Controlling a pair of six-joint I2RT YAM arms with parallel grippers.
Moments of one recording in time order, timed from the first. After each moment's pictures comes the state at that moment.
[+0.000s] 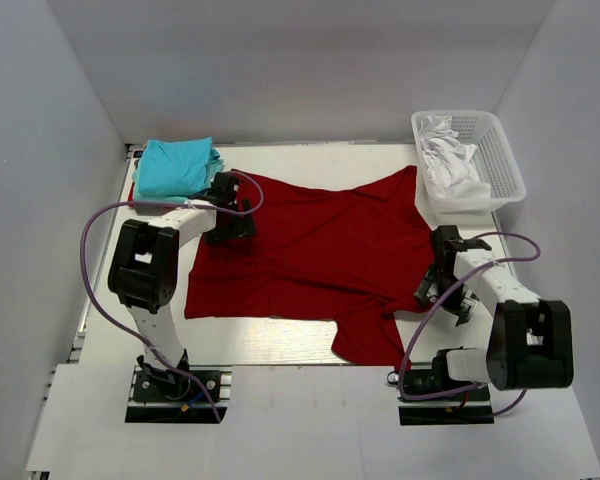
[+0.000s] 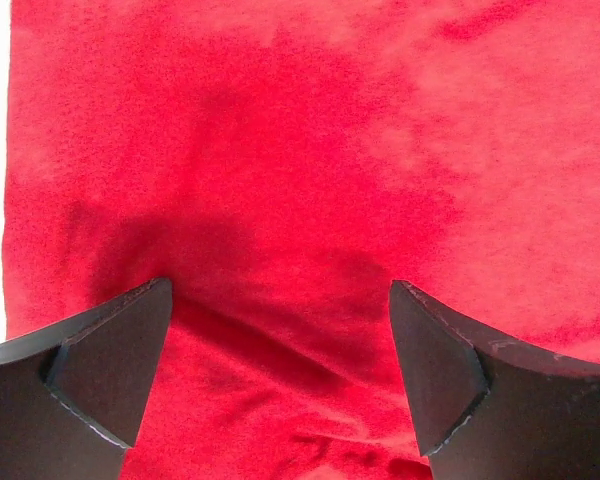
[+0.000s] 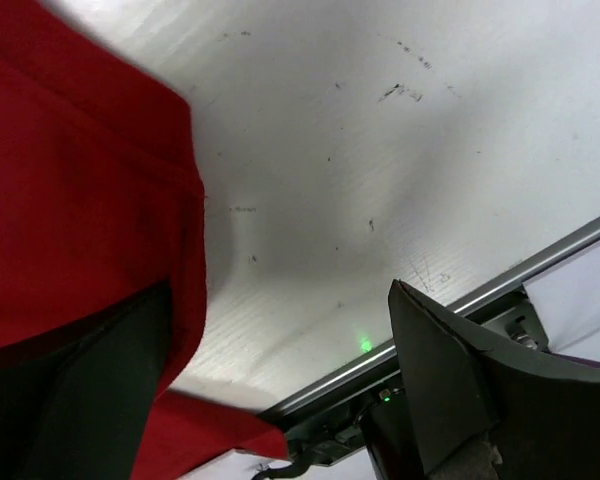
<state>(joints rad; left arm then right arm) -0.28 1.87 1.21 -0.43 -0.13 -0.41 0.09 1.33 0.72 -0.96 0.28 0.64</state>
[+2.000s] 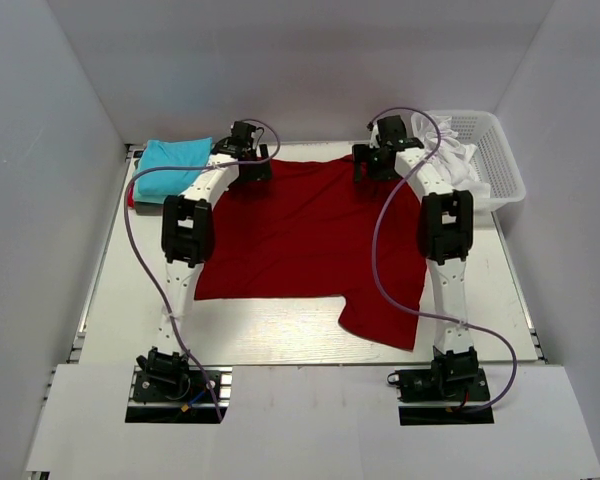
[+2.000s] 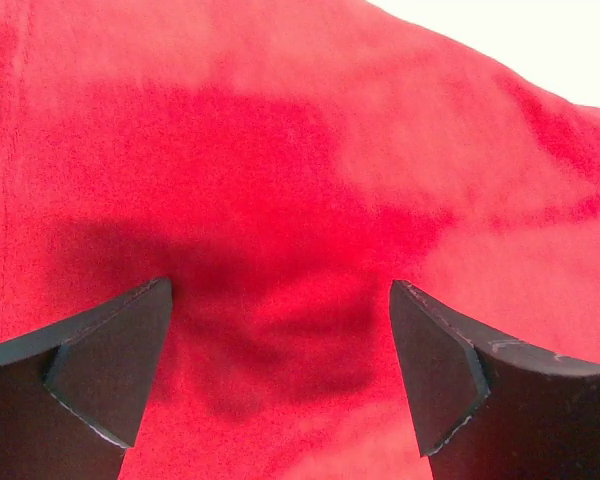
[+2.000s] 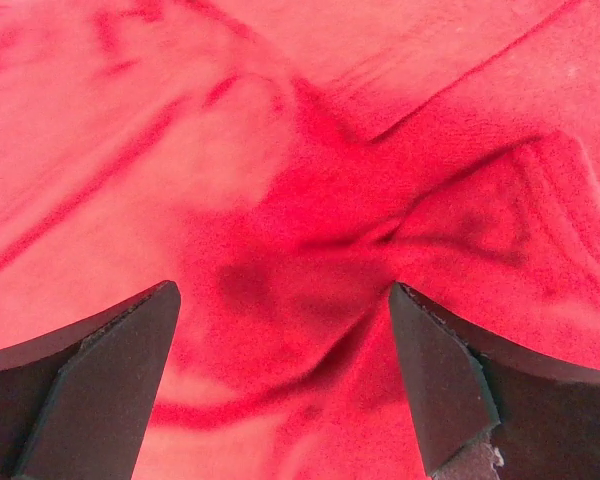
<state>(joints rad) -0.26 2.54 2.28 -0.64 -0.13 -0.35 0.22 2.48 2.21 -0.66 -0.13 0.07</state>
